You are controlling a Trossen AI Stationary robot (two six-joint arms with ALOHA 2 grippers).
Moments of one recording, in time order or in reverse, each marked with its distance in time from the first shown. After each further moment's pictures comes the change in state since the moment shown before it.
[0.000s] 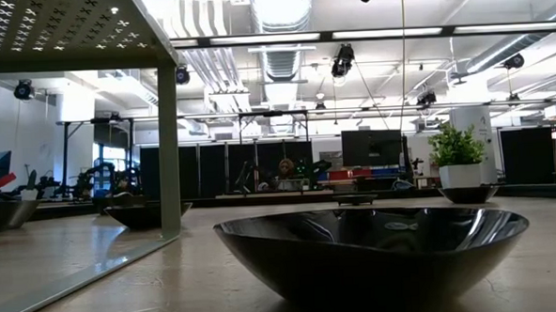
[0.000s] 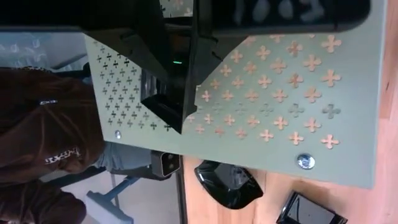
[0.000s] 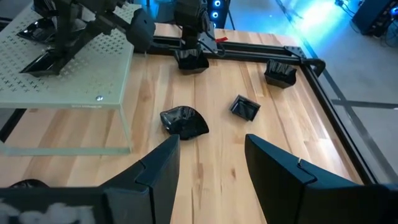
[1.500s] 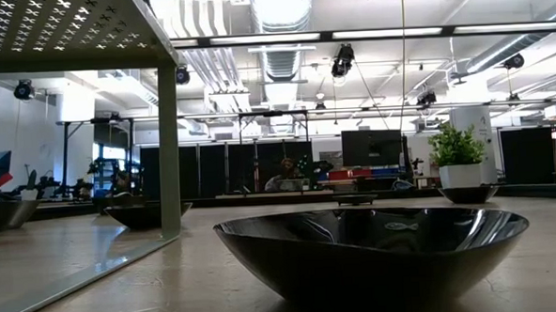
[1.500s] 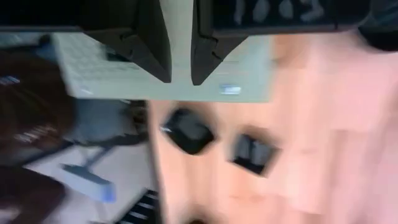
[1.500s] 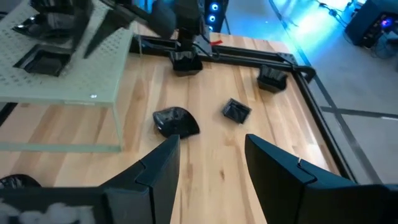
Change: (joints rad) left arm 0.118 -0.020 0.070 -0.070 -0.108 0.167; right arm -0.017 -0.036 0.000 -0.026 0.003 -0.056
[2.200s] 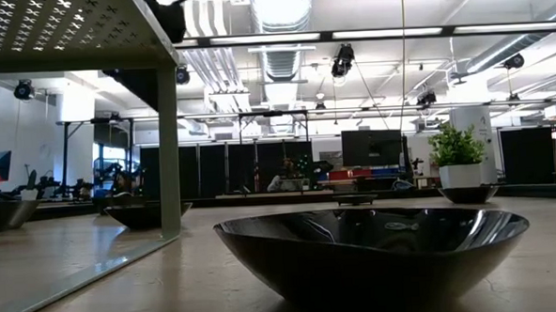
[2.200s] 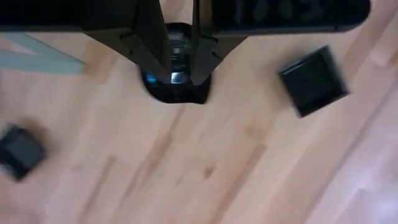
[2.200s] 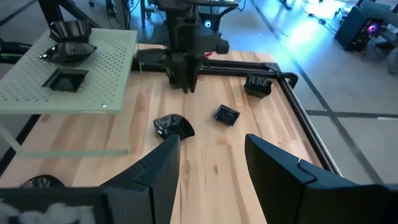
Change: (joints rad) left arm 0.290 0.049 -0.010 -0.325 -0.319 -0.013; right arm -0.010 -0.206 -0.002 -0.132 -0.005 0.050
